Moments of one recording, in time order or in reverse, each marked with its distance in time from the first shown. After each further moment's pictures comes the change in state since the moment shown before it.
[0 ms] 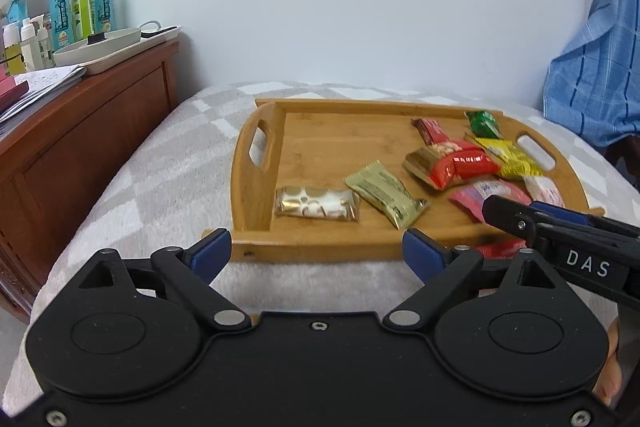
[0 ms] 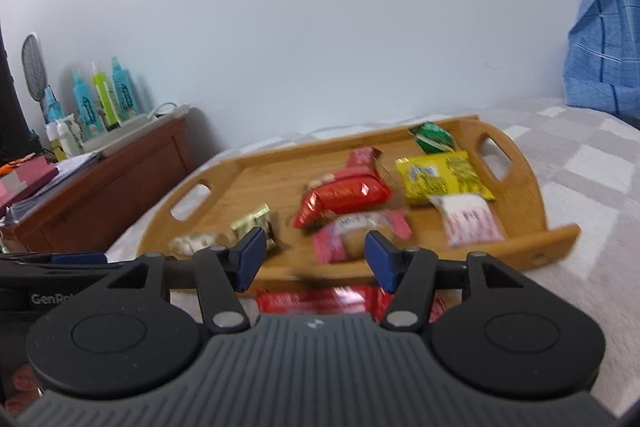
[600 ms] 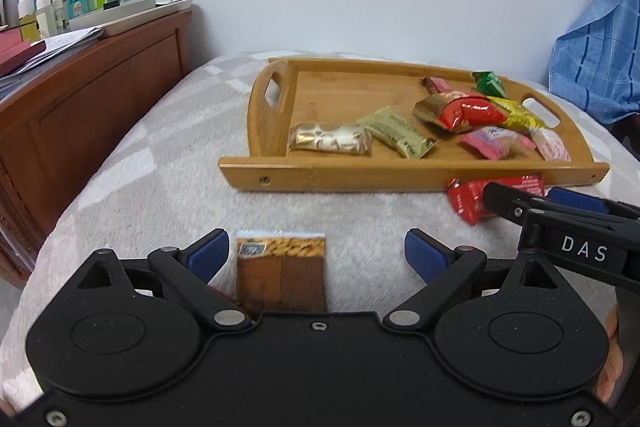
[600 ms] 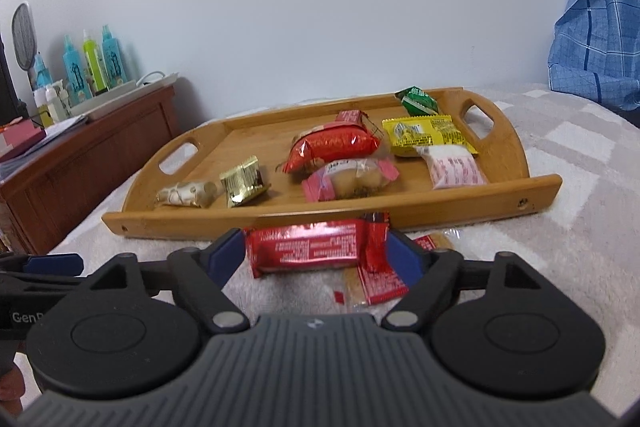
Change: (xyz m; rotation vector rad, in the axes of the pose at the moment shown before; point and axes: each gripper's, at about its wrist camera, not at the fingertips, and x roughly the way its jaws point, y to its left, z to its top) left arm -0.007 0.009 -0.041 -0.016 0.049 0.023; right arm -0.006 0.009 -0.030 -0.045 0.047 -0.061
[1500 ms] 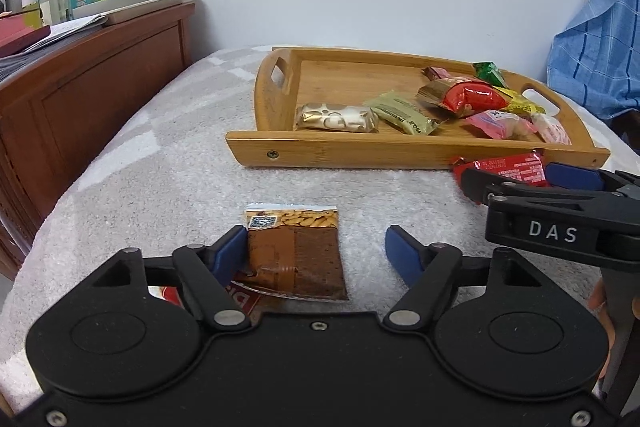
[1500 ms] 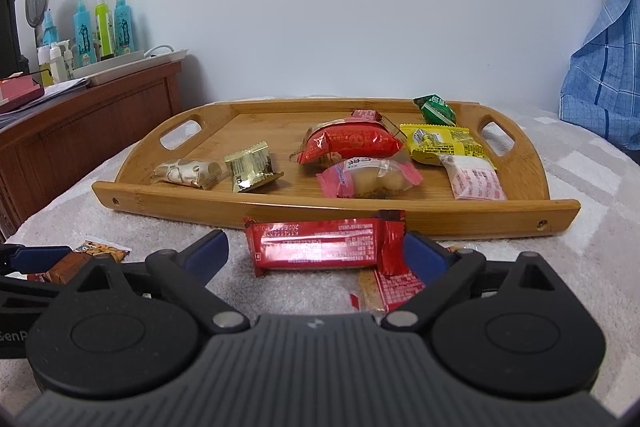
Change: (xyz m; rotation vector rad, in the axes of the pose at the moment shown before) left arm 0.001 0.006 -0.017 -0.003 -0.006 -0.017; right arm 0.015 0.020 -0.005 -0.130 0.005 -0.031
